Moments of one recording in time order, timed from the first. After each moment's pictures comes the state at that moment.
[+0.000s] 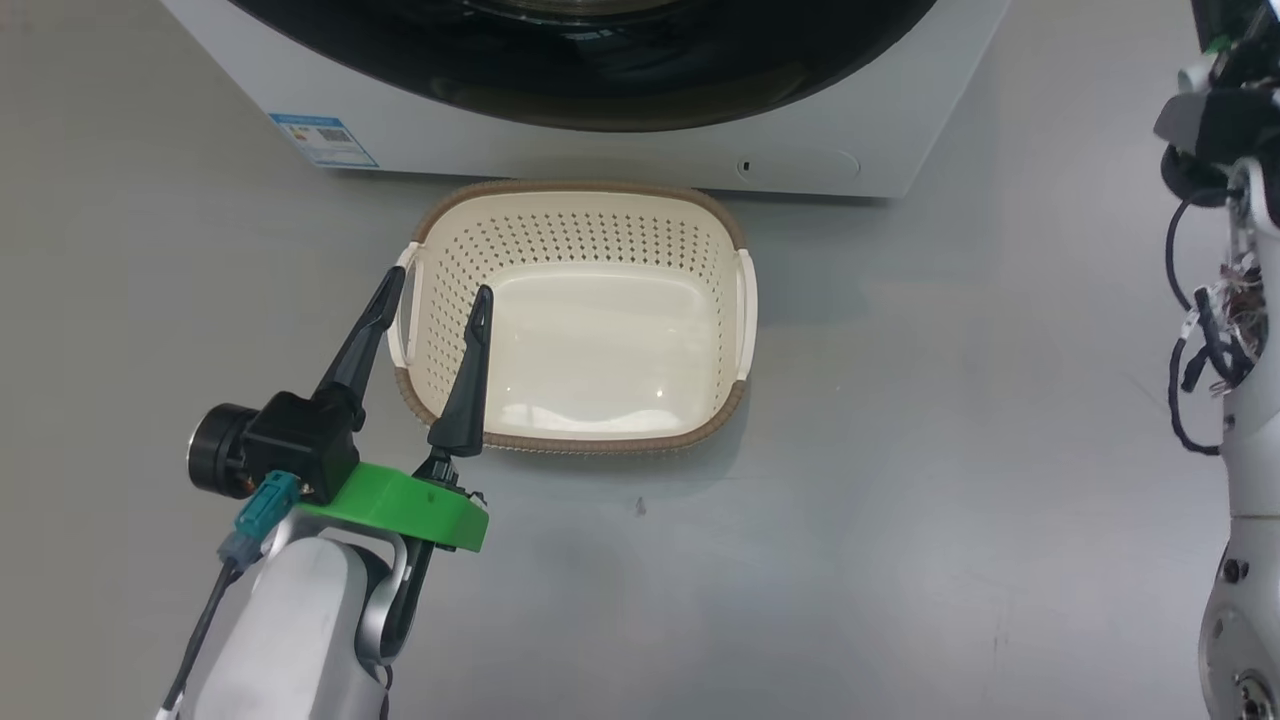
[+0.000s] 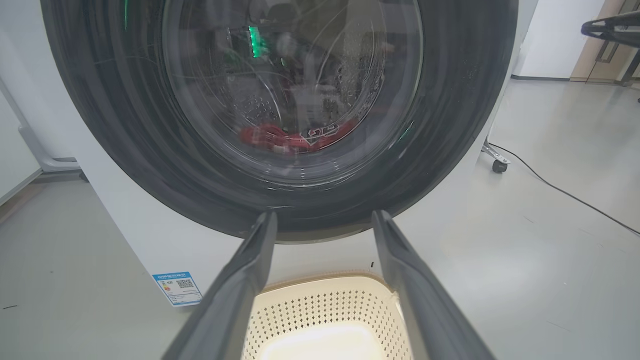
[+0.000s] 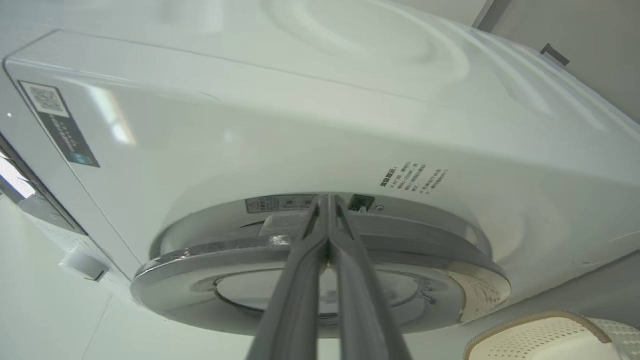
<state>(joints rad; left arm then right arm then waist) -0.32 0.04 -0.30 0.18 -0.33 -0.05 -0.25 -0.86 -0.15 -0.07 0.43 1.45 0.04 0.29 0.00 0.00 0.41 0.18</state>
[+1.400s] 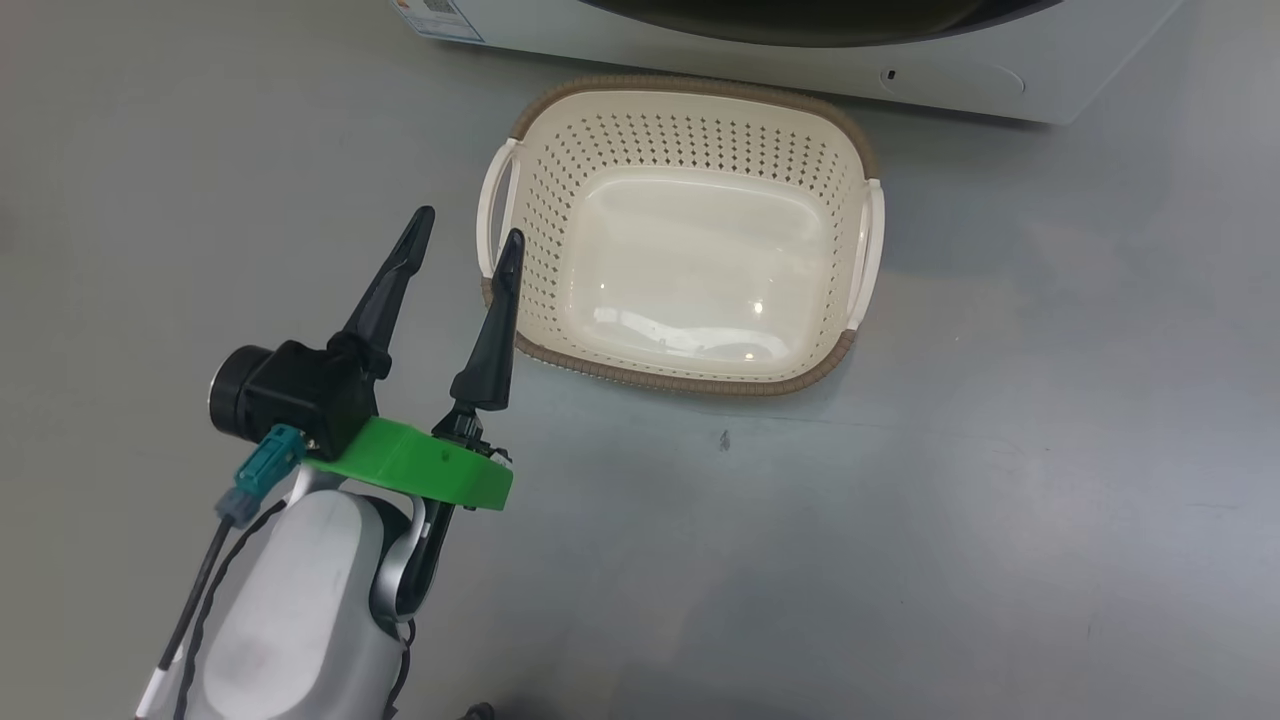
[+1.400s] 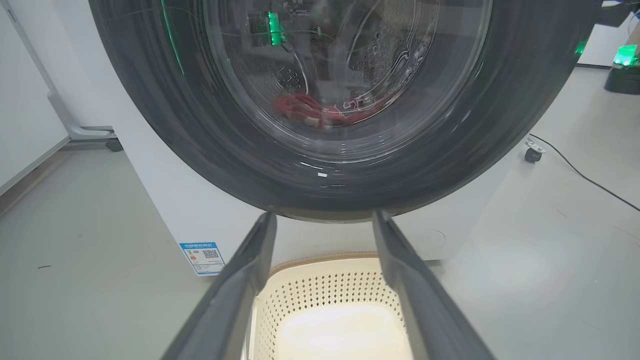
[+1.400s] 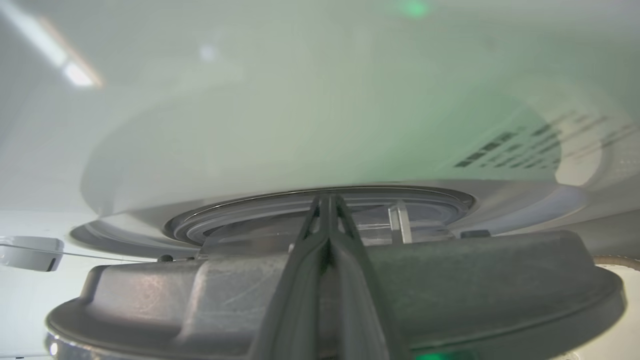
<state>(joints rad) -0.41 0.03 -0.34 0.17 -0.39 -0.07 -0.25 -1.19 -0.26 0.00 0.59 1.50 -0.06 0.59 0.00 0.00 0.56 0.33</state>
